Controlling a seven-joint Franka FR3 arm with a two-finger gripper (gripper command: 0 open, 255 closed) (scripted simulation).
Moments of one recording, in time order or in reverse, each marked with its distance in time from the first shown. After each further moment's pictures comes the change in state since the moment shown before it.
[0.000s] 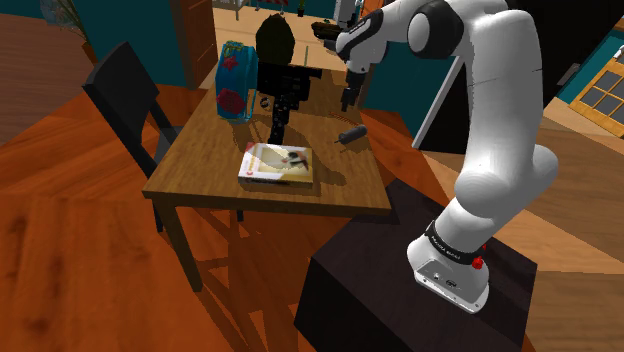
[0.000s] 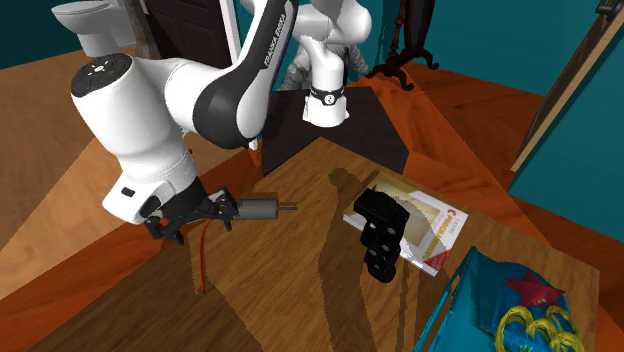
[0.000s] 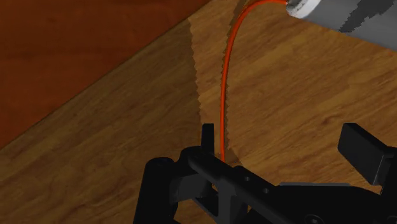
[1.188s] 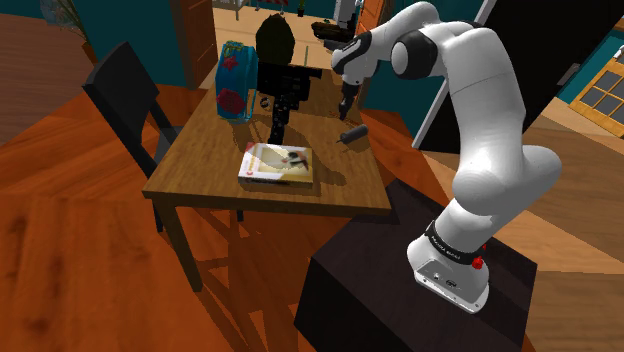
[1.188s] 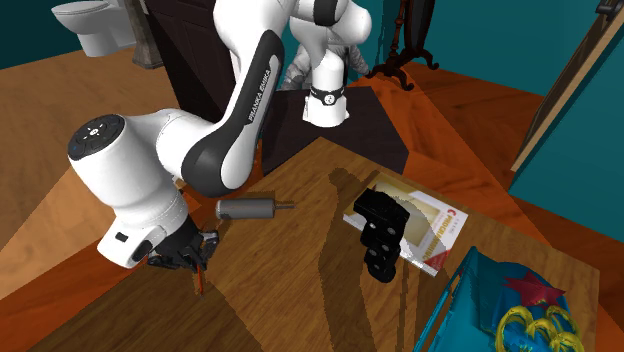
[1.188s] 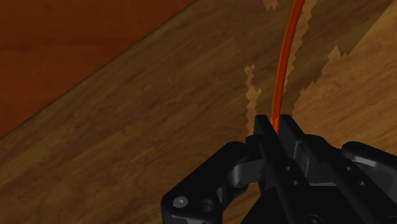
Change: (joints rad) arm -0.066 0.215 0.036 0.200 0.043 0.026 -0.031
